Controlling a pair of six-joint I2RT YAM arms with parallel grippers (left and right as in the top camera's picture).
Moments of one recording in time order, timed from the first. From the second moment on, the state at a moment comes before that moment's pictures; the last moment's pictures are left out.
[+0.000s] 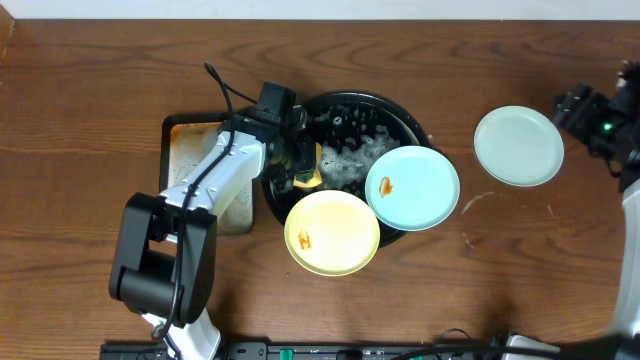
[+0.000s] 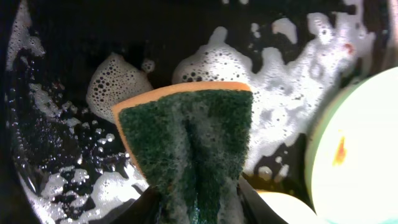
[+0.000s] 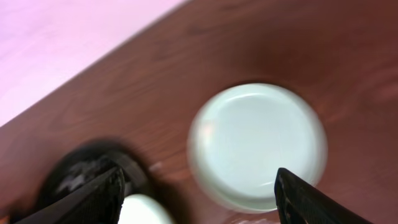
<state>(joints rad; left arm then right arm) -0.31 1.85 1.23 -0.62 0.32 -0.38 -0.36 1.43 1.33 -0.71 -0.35 0.28</state>
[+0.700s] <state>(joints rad) -0.04 1.57 1.20 -0.82 -0.18 -0.19 -0.14 1.37 1.33 -0.93 -0.37 0.23</state>
